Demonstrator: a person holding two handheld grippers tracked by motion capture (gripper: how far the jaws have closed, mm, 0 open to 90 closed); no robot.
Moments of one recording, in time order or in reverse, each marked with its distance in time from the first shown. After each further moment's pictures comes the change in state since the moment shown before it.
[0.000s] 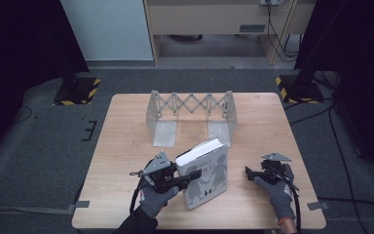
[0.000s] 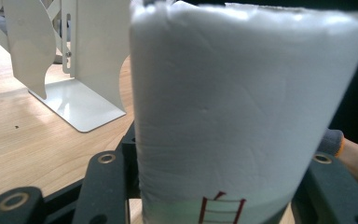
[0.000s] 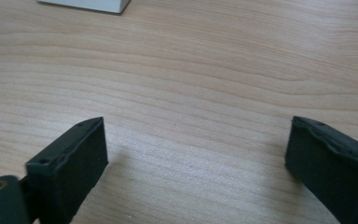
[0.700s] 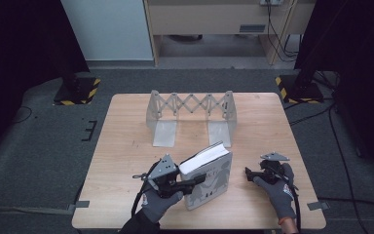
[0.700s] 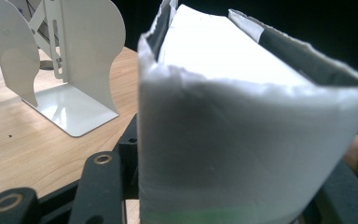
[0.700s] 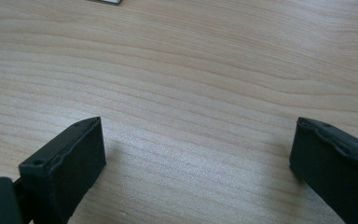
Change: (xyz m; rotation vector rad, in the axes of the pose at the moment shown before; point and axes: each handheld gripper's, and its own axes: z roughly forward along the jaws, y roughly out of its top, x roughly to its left) left arm -0.021 0.007 0.001 0.028 0.009 0.065; right arm 0.001 0.000 0.002 0.017 -0.025 -0.036
